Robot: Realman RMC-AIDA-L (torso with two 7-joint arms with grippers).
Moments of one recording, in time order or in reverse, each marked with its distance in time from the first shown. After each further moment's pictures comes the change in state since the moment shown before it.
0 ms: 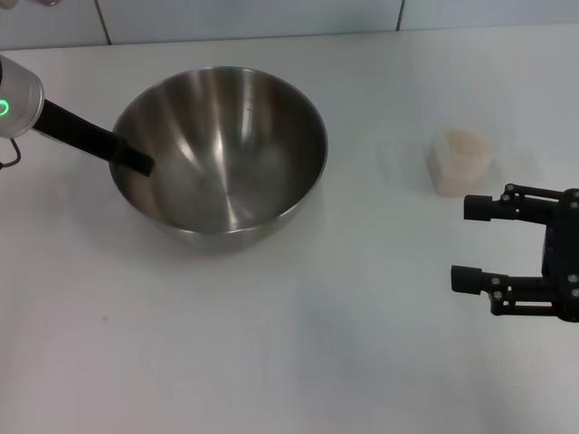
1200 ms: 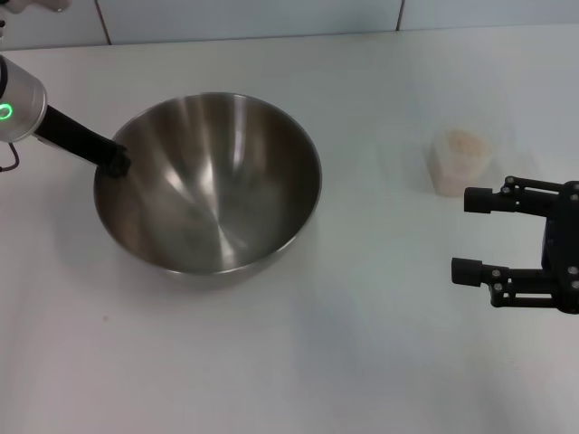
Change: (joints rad) left arm -0.009 0.001 0.037 -0.001 0.032 0.020 -0.031; right arm 0.024 -0.003 0.015 0.025 0.000 -0.004 -0.016
